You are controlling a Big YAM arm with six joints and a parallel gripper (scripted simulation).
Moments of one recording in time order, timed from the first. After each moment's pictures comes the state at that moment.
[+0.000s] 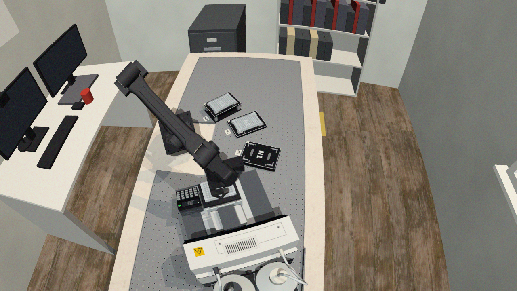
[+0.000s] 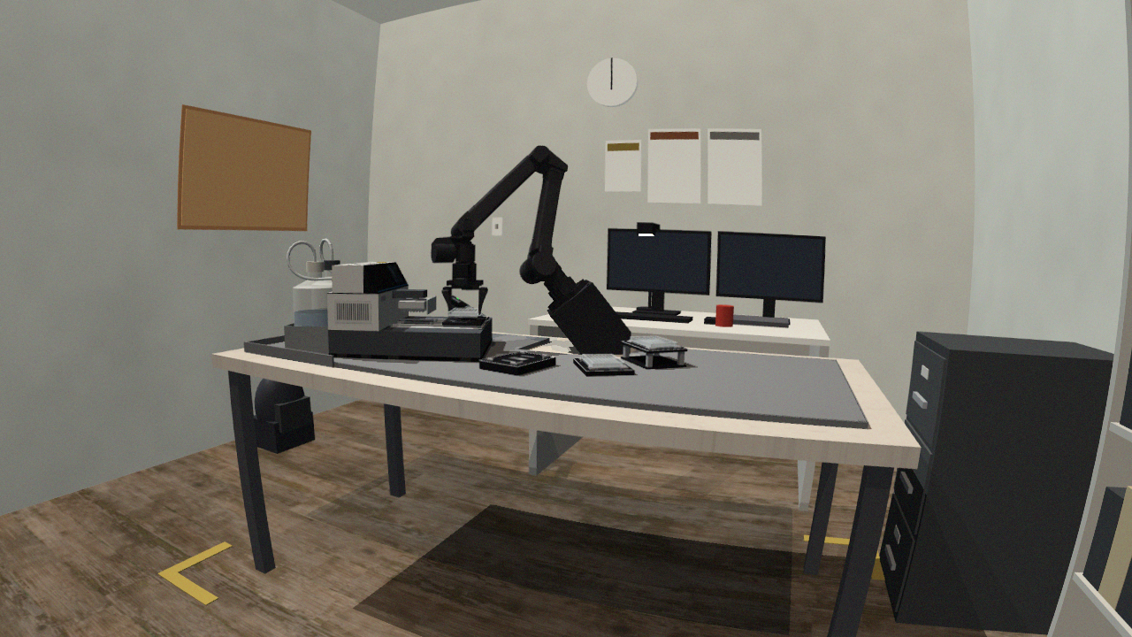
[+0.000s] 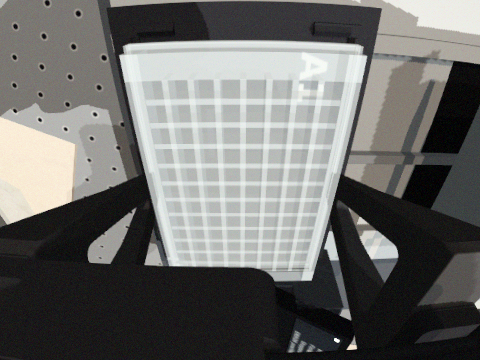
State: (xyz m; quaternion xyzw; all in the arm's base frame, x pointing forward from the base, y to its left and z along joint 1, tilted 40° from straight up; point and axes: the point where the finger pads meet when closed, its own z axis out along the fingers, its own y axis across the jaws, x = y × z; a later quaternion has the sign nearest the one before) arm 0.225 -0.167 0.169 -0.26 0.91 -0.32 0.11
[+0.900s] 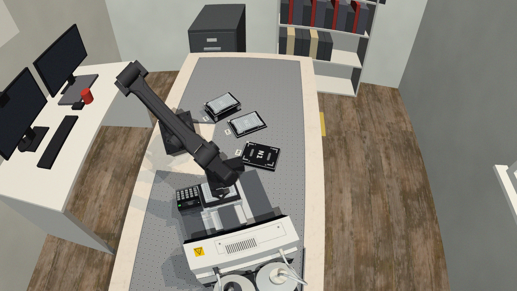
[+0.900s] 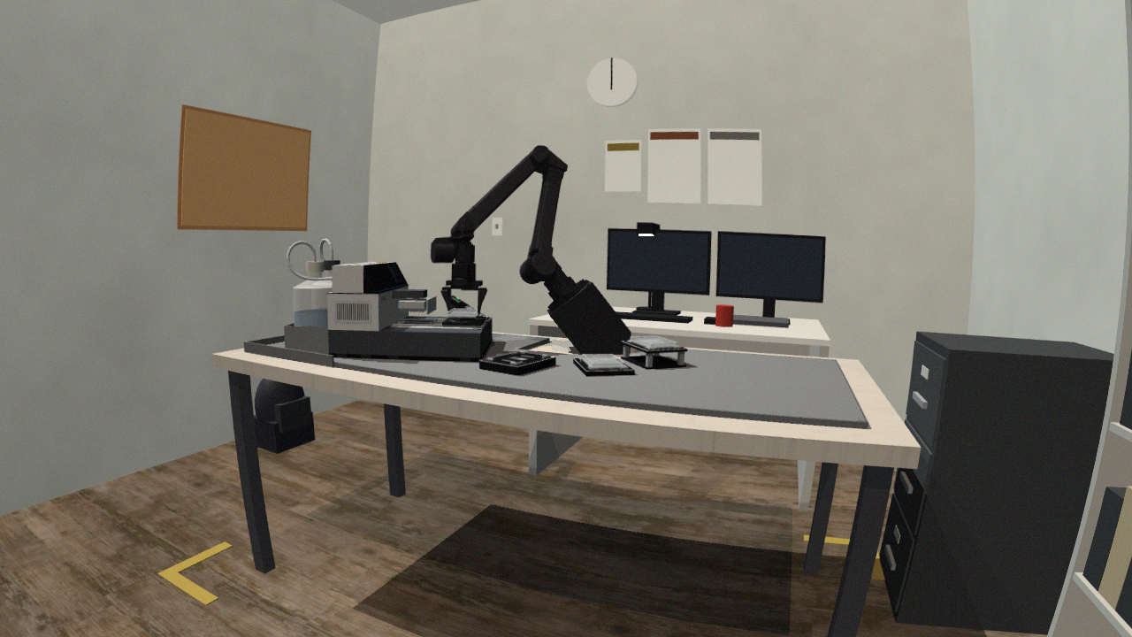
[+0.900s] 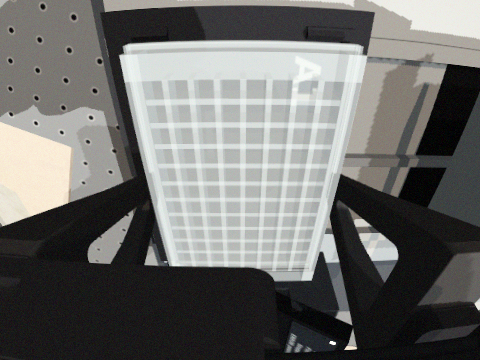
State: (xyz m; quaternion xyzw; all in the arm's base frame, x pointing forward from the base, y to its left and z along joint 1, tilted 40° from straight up) arm 0.227 -0.169 0.170 -0.26 0.90 -0.32 0.11
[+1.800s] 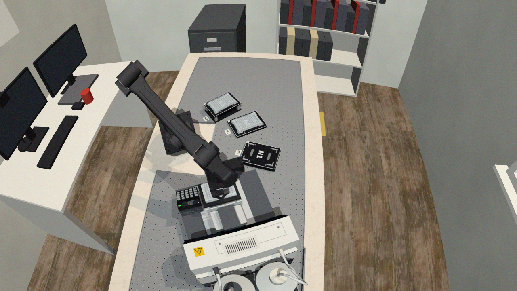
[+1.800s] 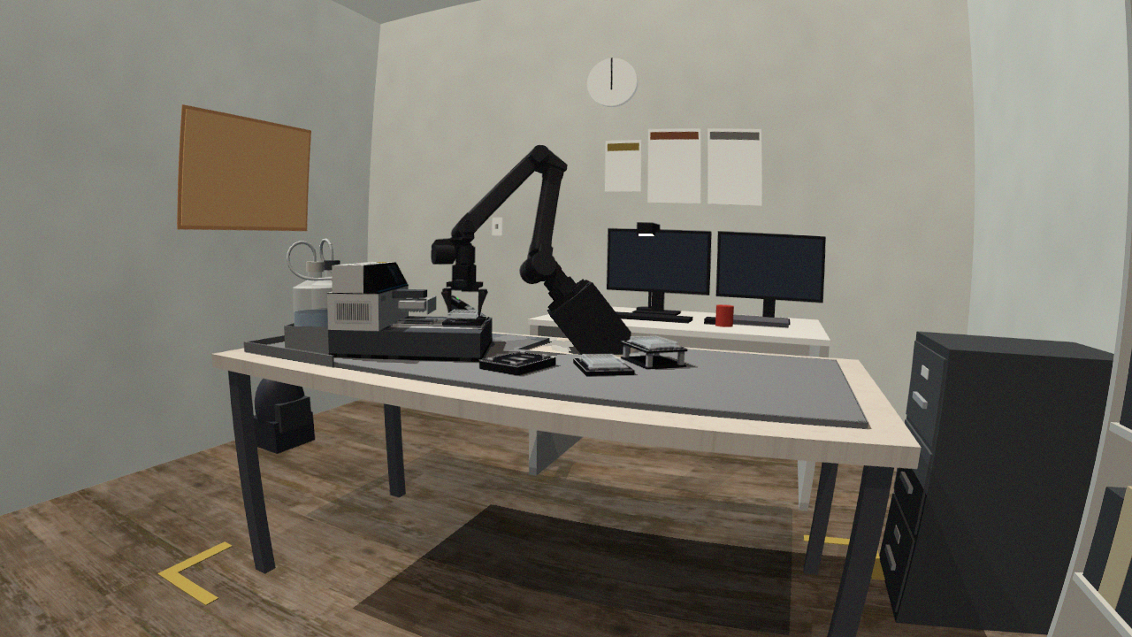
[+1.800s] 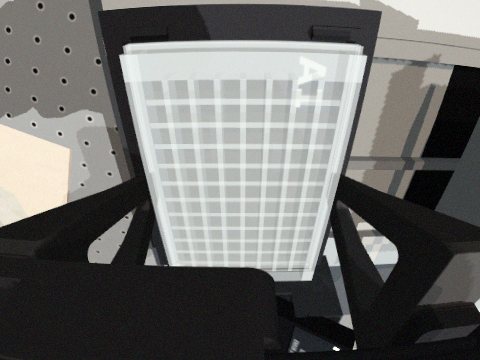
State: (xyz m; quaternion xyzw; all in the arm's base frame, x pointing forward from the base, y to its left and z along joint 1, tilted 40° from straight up) arm 0.228 -0.171 0.166 -0.26 0.90 -0.32 0.11
